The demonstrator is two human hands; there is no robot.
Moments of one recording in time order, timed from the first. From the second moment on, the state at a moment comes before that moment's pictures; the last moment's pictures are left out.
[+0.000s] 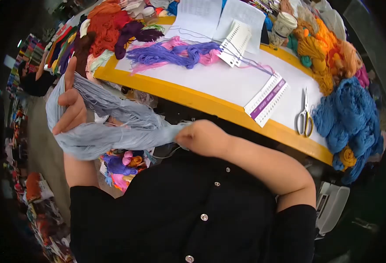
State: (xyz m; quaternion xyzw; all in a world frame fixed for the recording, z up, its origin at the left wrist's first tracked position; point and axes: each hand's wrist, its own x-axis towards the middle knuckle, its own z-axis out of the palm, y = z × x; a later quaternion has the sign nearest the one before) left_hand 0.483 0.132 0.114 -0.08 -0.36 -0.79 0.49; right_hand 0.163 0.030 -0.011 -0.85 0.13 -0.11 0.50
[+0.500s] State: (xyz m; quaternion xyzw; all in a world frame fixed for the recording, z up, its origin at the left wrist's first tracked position) left_hand 0.427 0.115 0.157 0.05 -0.37 -0.79 0.49; right_hand 0.213 0.040 0.026 -0.86 0.14 -0.22 0.43
